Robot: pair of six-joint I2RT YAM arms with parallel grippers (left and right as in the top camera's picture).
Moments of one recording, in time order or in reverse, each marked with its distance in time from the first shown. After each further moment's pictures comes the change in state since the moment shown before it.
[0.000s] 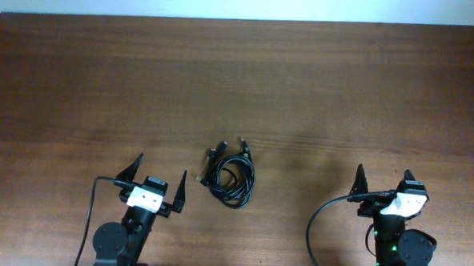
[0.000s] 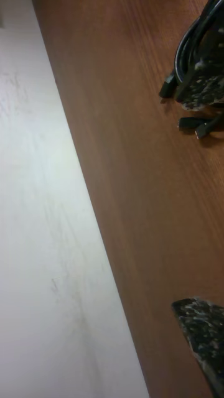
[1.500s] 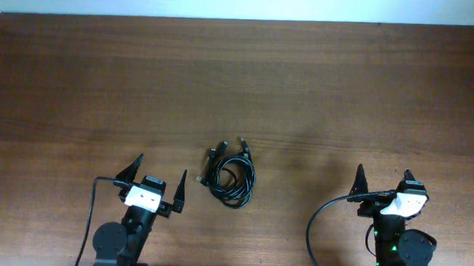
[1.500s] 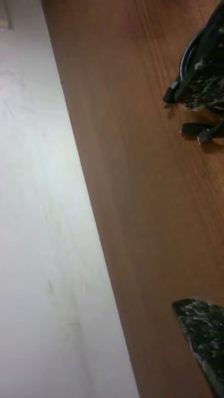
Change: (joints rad) left arm 0.000 0.000 0.000 0.000 0.000 -0.051; right arm 0.000 0.000 0.000 0.000 0.000 0.000
